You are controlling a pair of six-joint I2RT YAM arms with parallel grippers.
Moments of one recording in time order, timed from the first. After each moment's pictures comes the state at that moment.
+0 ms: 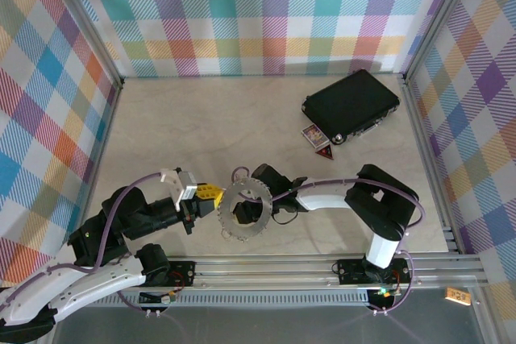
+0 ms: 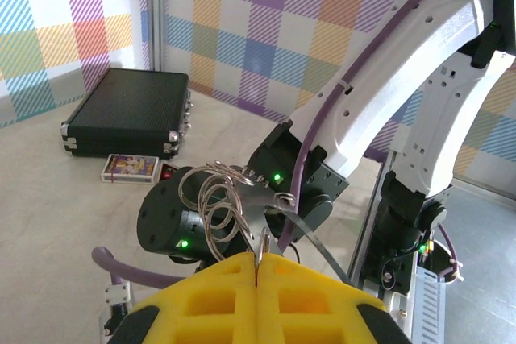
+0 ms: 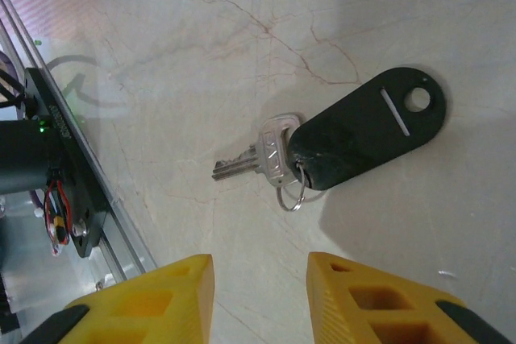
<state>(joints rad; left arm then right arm) -1.00 0.43 0.76 -0.47 0.09 -0.13 1.00 1.76 0.84 0.01 -0.52 0.65</state>
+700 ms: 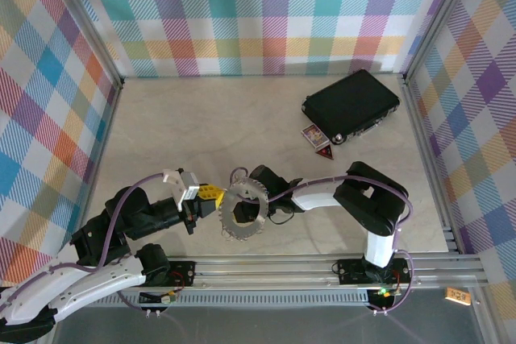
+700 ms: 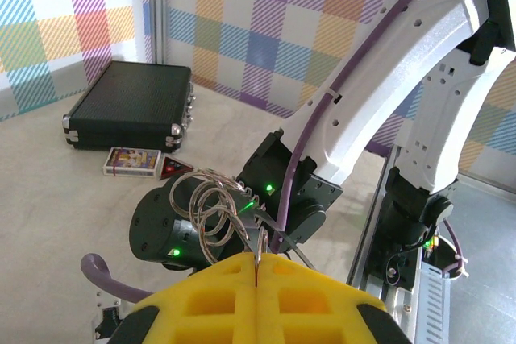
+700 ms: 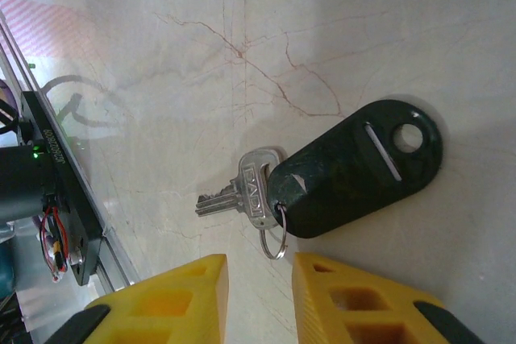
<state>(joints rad) -1.00 0.43 0.75 -0.47 0.09 -0.13 1.00 1.83 0.85 0.10 -0.52 0.71</state>
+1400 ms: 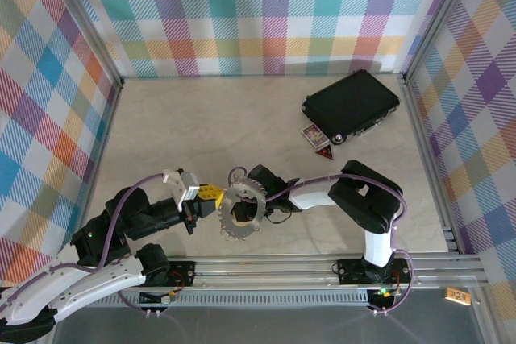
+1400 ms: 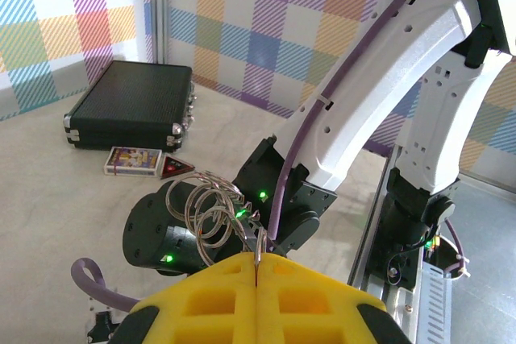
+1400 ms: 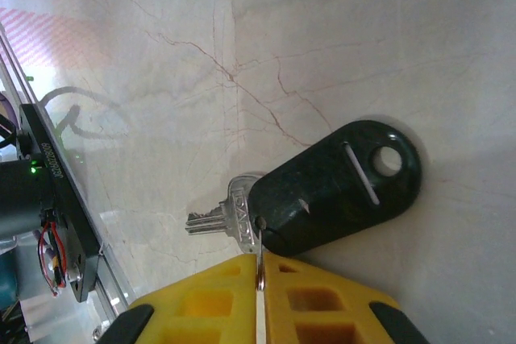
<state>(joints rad) -1.00 0.42 0.74 -0.47 0.08 -0.13 1.00 1.87 0.87 0.12 -0.52 0.73</state>
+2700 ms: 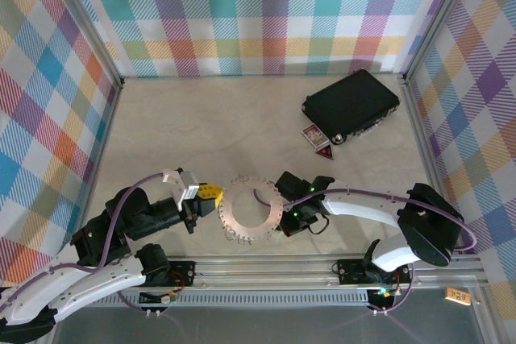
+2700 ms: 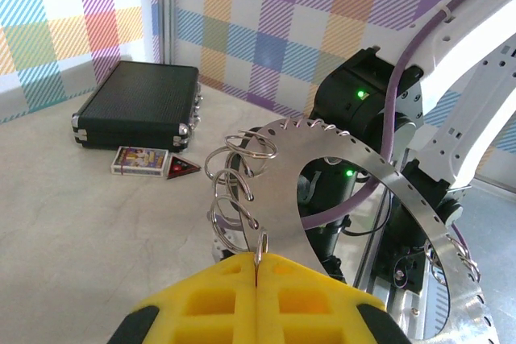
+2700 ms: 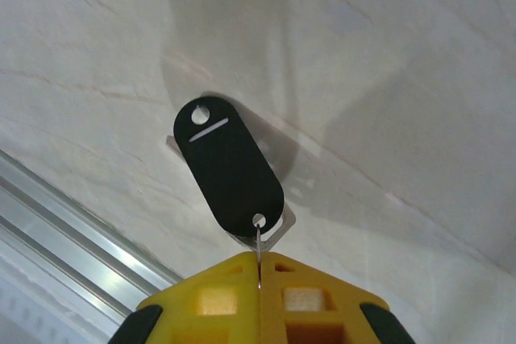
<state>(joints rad) -1.00 0.42 0.74 -0.47 0.07 -0.13 0.99 1.44 0.79 -0.72 -0.25 0.47</state>
